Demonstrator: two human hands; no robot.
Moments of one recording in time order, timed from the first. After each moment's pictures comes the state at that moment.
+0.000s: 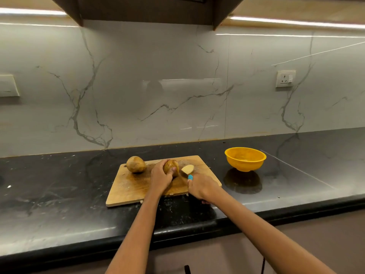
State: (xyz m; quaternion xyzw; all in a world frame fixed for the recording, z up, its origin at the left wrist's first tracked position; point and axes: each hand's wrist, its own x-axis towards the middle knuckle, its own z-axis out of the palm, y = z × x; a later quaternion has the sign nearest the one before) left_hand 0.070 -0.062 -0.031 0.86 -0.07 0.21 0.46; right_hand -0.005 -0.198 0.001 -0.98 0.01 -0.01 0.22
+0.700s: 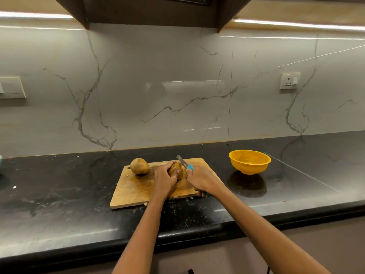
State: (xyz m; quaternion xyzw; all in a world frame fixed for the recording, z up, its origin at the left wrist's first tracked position) left_hand 0.069 -0.061 -0.031 0.86 -0.09 0.24 0.44; right_hand -0.007 -0.189 0.028 -0.94 -0.02 -0.01 0.35
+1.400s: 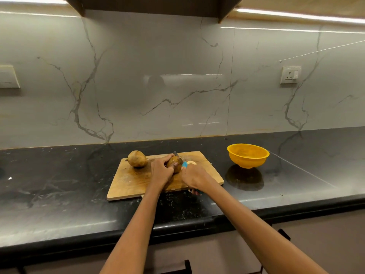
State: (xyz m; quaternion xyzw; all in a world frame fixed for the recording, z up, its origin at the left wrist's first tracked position) left_hand 0.066 -0.060 -0.025 0.85 -0.11 0.25 0.45; right_hand 0.016 -0.176 0.009 -0.96 0.00 0.03 0.27
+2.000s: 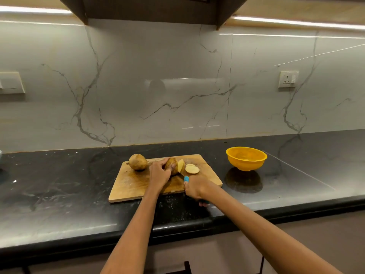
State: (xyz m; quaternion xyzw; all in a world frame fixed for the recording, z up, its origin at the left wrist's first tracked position) left_hand 0.063 -0.057 -0.023 0.85 -0.07 0.23 0.47; right_hand -0.002 -0.187 0.006 -0.97 0.02 0.12 0.22
